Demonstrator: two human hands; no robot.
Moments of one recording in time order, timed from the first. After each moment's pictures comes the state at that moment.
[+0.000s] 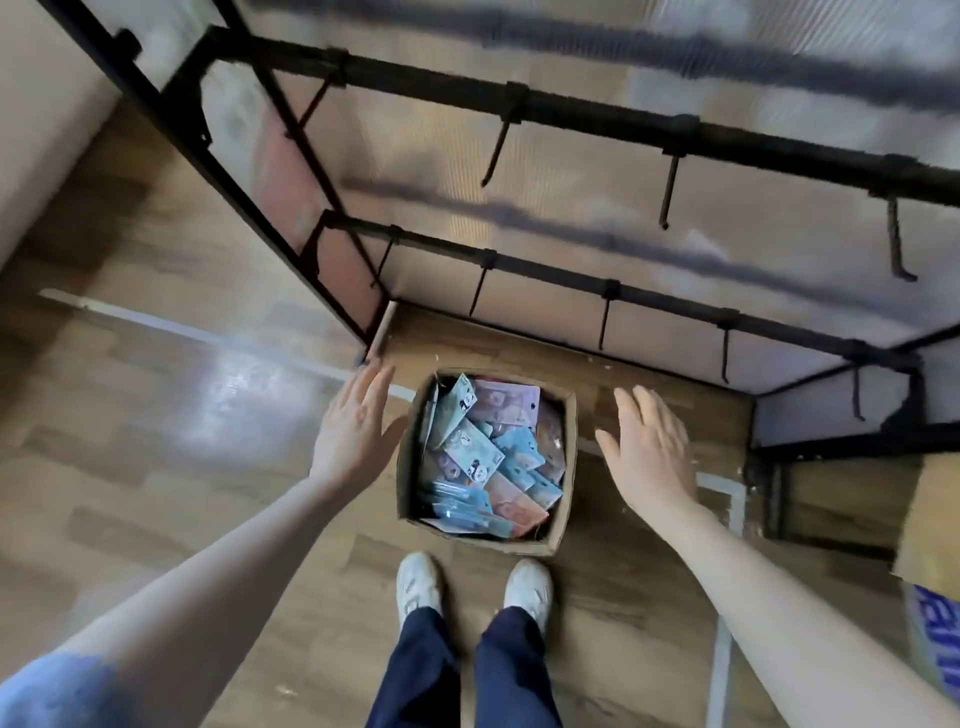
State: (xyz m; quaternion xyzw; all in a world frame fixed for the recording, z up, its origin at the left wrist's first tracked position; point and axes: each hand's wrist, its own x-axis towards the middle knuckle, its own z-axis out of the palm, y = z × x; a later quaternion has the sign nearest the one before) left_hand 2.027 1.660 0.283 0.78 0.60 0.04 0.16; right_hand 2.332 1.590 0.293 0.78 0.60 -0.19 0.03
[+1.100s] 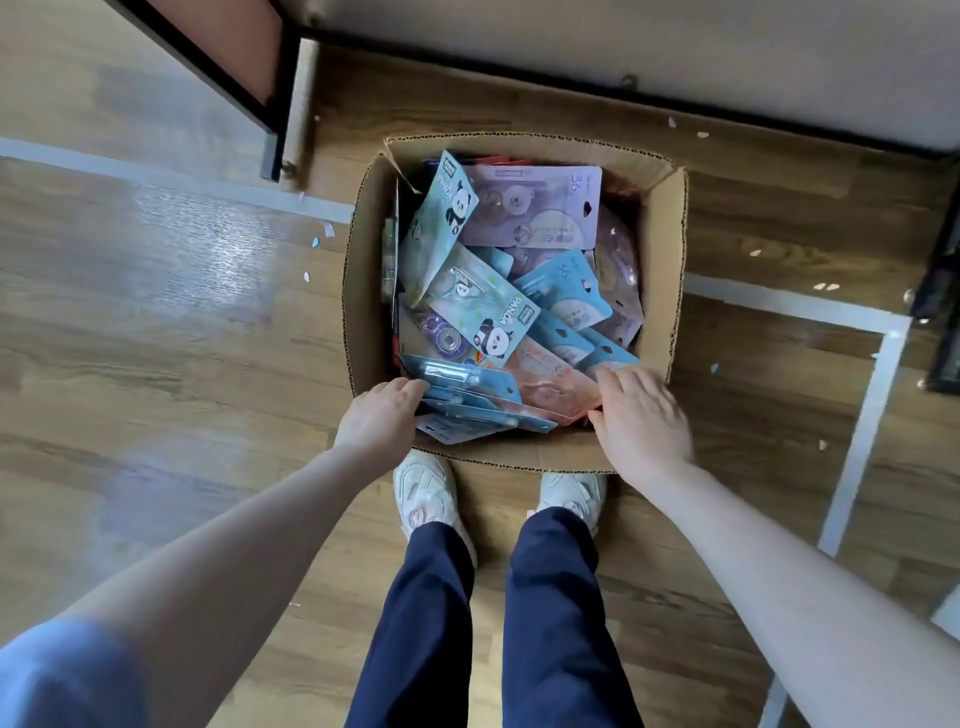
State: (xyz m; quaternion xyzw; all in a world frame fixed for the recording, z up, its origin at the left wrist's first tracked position) left_hand 2.016 1.587 -0.044 0.73 0.53 -0.30 0.30; right_hand 2.272 1.521 -0.035 0.70 0.63 -0.28 0.18
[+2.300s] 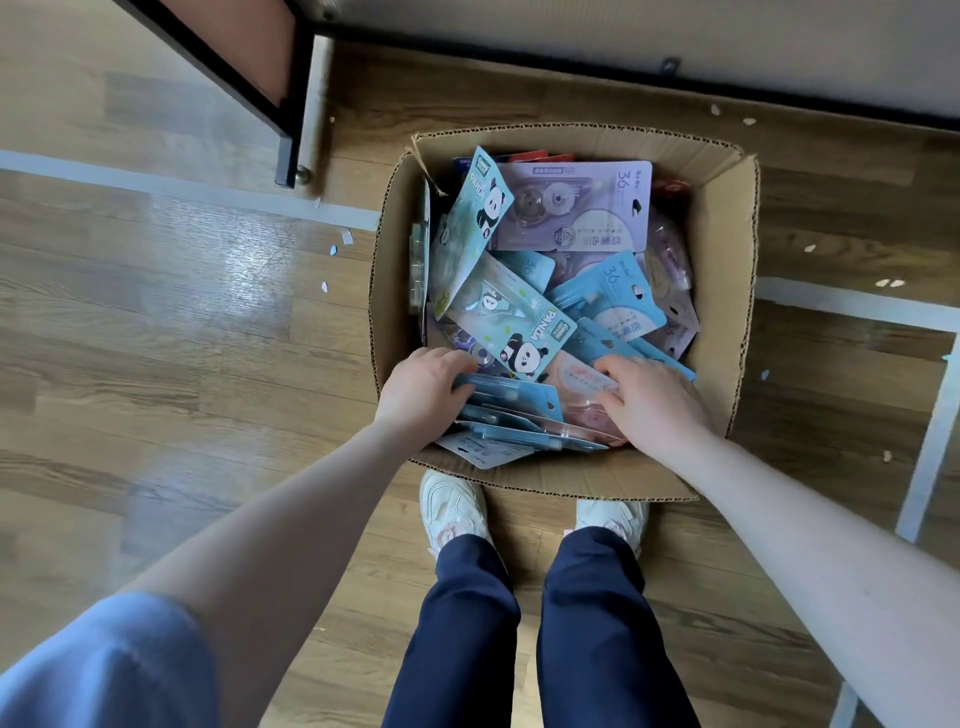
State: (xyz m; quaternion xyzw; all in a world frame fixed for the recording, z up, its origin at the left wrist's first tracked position) left_hand 2.017 1.629 -0.085 0.77 0.53 -0.16 0.33; right_hand 2.250 1.566 -0.071 0.71 0.59 -0.37 0.11
